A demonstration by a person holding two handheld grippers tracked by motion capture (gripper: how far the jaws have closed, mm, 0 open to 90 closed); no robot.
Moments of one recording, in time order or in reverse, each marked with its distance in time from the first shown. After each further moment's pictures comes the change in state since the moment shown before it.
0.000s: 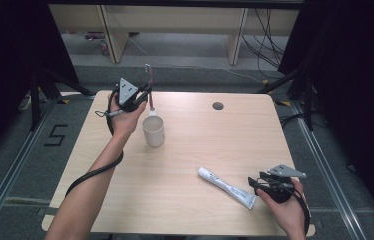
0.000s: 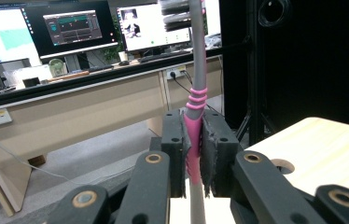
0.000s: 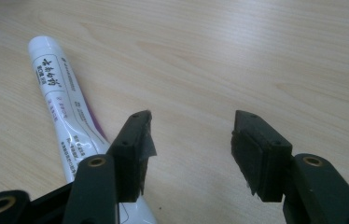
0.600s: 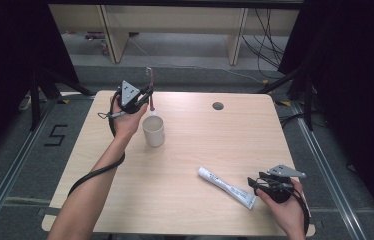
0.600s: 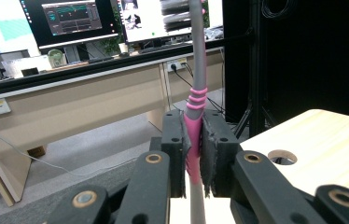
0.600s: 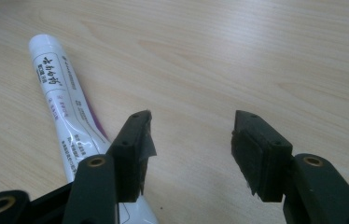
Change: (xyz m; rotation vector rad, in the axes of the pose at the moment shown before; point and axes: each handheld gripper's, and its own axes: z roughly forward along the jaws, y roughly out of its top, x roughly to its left) left arm 0.000 -0.013 0.005 0.029 0.013 -0.012; right arm 0.002 0.000 0.000 0.016 0.000 0.017
